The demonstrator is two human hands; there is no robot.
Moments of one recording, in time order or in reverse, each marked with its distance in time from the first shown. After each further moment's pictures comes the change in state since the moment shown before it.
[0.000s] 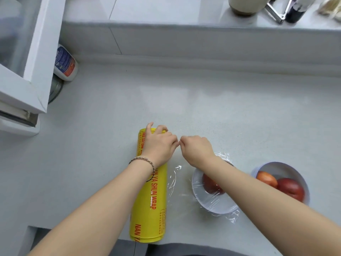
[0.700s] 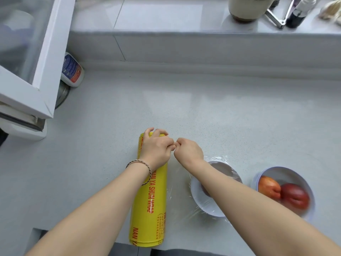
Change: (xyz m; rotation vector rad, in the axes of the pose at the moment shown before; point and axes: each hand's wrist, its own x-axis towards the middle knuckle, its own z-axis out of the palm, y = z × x) left_hand -0.002 -0.017 0.010 -0.149 0.127 -0.055; right_hand 0.015 -0.023 0.007 0.422 -0.095 0.306
